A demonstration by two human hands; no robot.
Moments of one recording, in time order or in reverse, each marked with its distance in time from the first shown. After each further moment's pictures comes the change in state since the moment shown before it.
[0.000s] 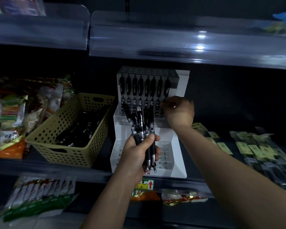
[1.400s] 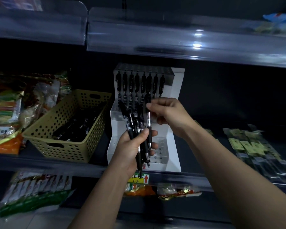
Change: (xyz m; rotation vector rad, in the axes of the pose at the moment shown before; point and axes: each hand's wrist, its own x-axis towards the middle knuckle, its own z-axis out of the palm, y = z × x) left_hand -0.002 0.003 -0.001 -0.084 -0.033 -0.058; right_hand -0.033 -0.038 -0.049 0.731 -0.626 0.153
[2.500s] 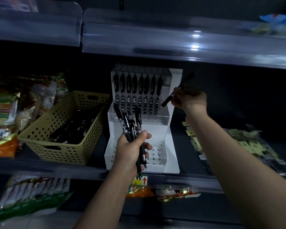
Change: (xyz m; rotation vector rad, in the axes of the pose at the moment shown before) left_hand 0.007 -0.010 0.001 0.126 0.160 0.072; right_hand 0.024 -0.008 -0.040 0.247 0.595 0.037
